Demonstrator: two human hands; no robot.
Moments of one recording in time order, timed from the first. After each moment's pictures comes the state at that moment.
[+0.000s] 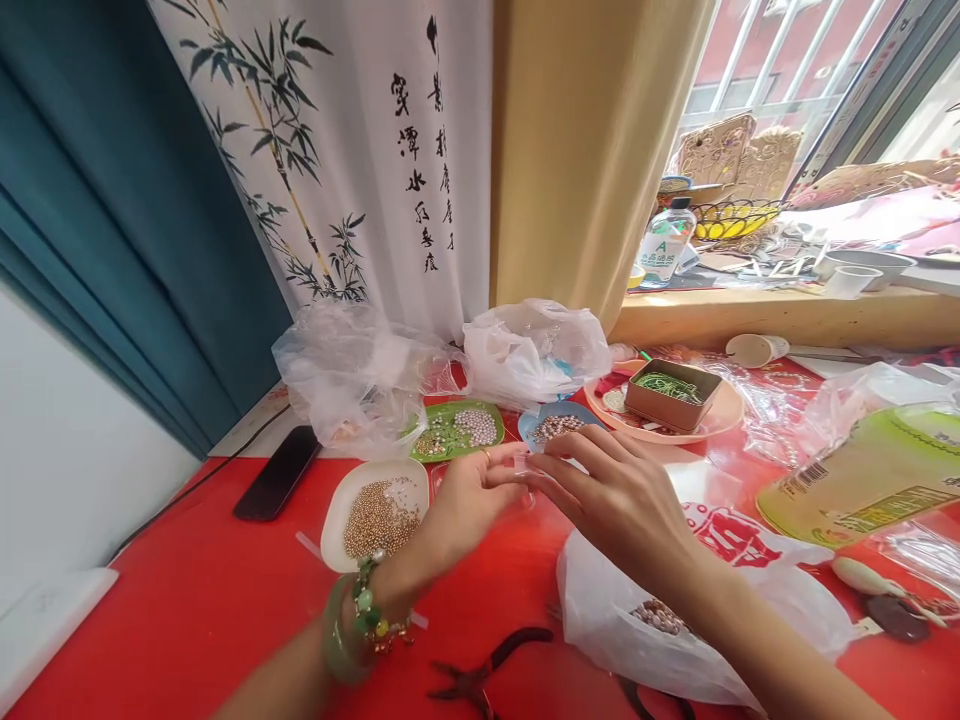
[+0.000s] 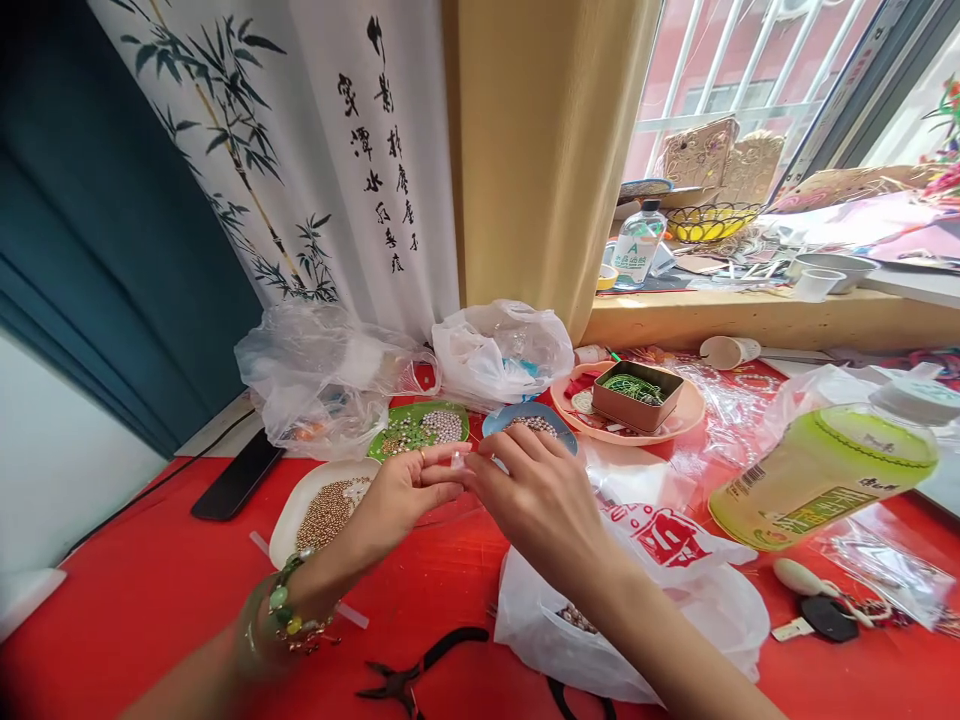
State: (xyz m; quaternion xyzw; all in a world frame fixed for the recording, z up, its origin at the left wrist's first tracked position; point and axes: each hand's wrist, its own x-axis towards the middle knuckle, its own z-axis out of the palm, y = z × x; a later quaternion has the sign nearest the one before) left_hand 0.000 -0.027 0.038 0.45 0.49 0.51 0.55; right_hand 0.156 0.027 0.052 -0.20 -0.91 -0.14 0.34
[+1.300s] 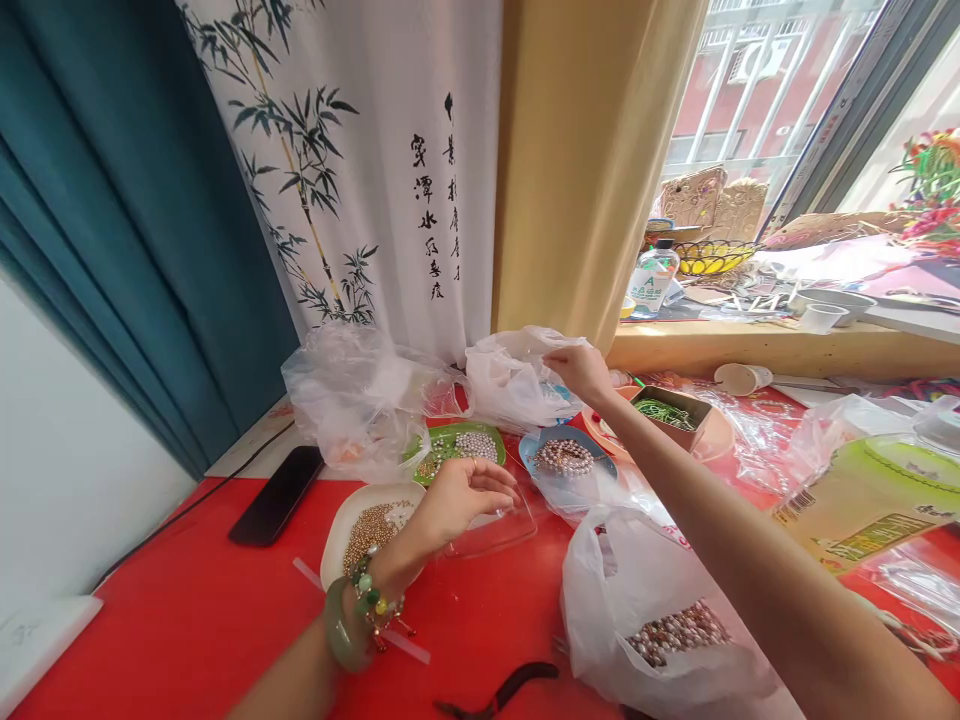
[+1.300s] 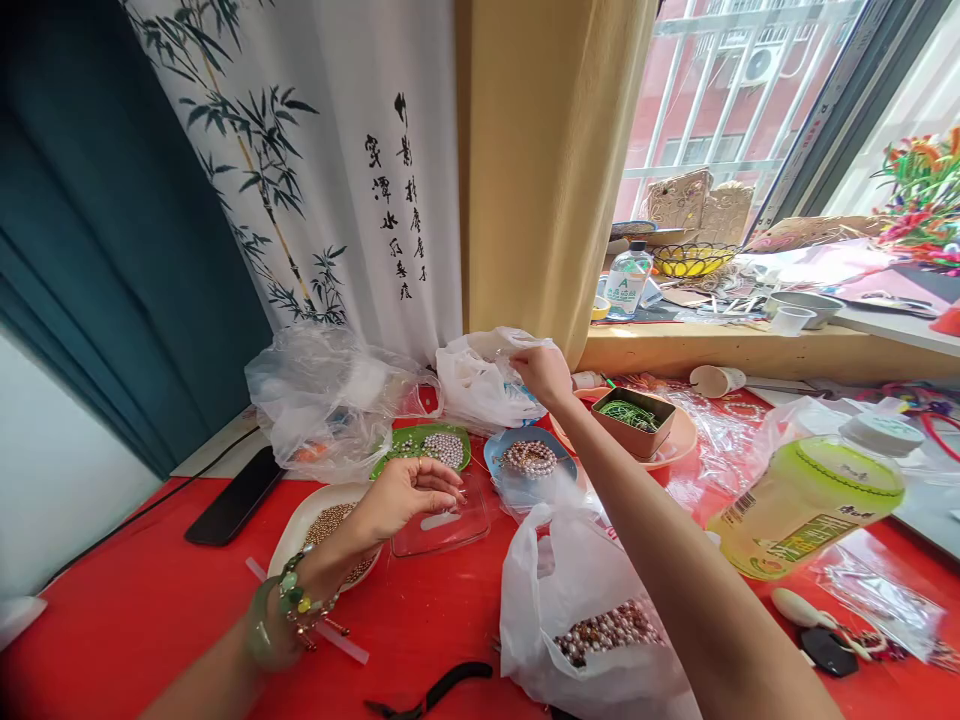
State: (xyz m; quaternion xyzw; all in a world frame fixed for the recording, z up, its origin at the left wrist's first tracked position) left_hand -0.030 -0.003 0.022 0.45 0.52 0.49 0.54; right_hand 0.116 0.198 0.074 -0.47 -0.80 0.09 0.35
